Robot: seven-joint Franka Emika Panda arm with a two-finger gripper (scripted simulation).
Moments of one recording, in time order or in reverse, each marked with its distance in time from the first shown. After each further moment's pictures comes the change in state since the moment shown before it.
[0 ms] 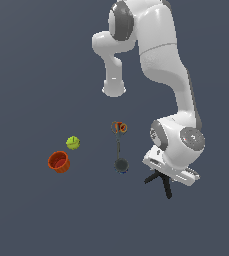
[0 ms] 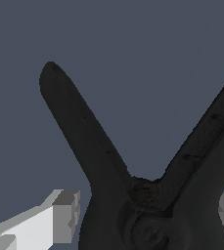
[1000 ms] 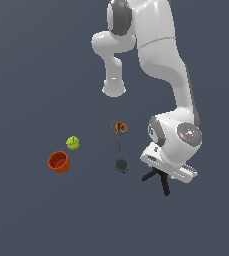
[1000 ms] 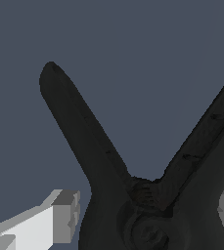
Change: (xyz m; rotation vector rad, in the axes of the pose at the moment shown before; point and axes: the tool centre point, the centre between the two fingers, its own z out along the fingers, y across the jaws) arm -0.002 0.013 -0.011 -0.001 -0.001 0.000
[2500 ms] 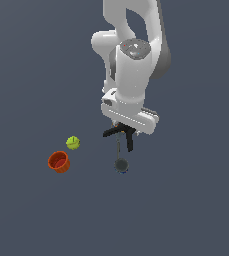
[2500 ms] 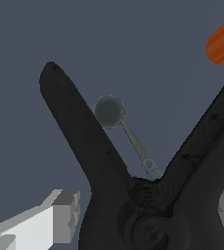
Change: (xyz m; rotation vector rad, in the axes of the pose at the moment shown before) arm -0.011 0.191 -0.175 0.000 -0.002 0.002
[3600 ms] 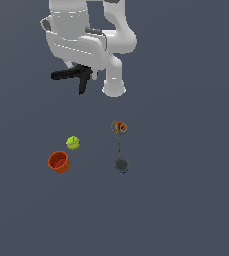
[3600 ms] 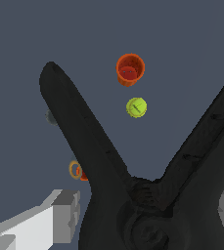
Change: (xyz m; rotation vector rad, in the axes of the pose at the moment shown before) arm -0.006 0.182 -0.174 0.001 -0.002 0.002
